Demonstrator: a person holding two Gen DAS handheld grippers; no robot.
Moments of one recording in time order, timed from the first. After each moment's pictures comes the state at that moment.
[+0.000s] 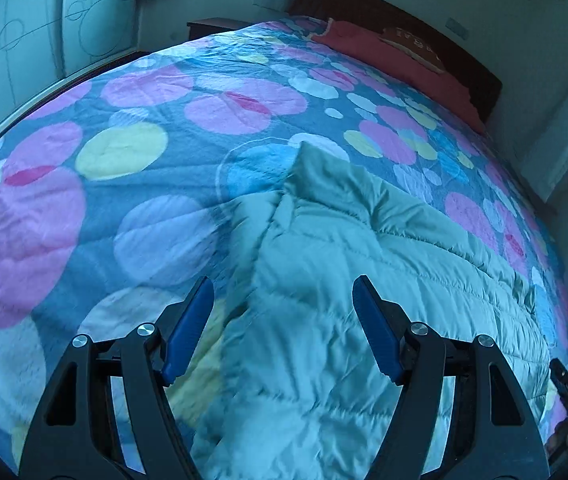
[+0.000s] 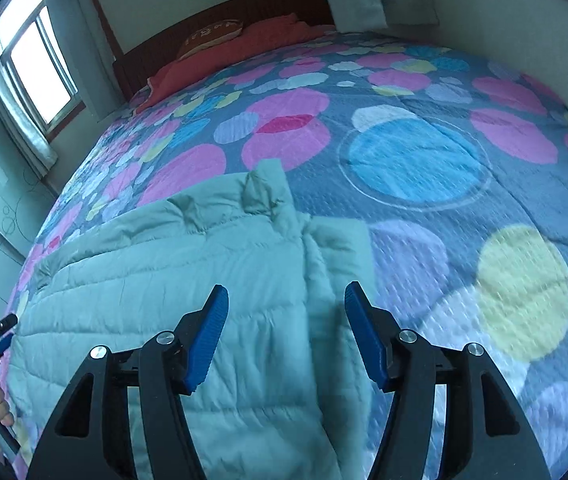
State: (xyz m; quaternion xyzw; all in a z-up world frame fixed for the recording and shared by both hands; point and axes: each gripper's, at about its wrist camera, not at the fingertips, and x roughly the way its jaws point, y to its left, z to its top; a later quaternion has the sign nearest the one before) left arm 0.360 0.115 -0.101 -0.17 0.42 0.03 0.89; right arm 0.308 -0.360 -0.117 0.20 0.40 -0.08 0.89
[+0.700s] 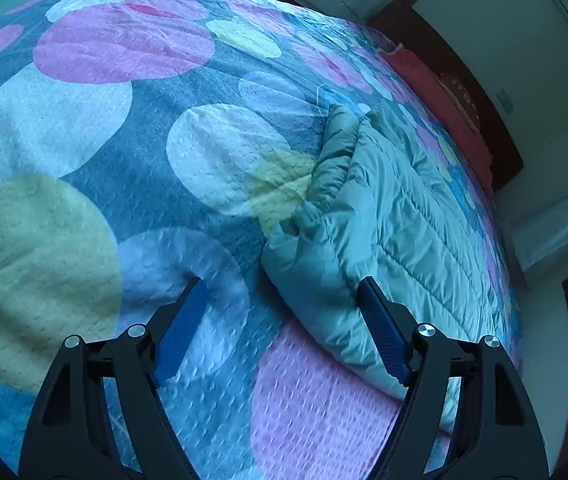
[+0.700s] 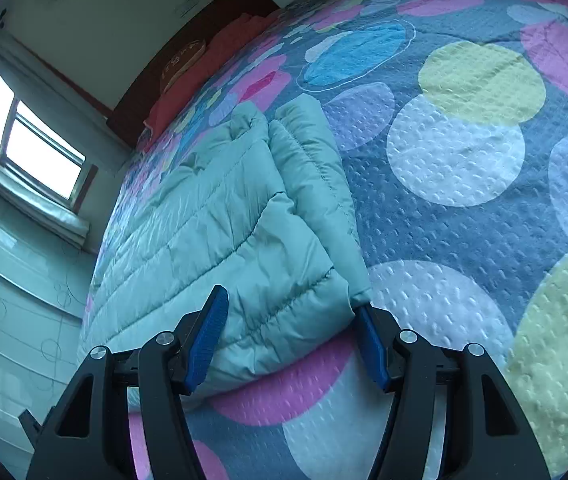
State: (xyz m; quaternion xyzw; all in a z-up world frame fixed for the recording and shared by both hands) left arm 0.264 0.137 -0.149 -0.35 0.41 0.08 0.84; right arm 0.237 -0.345 -0.168 0.39 0.36 -0.06 0.84
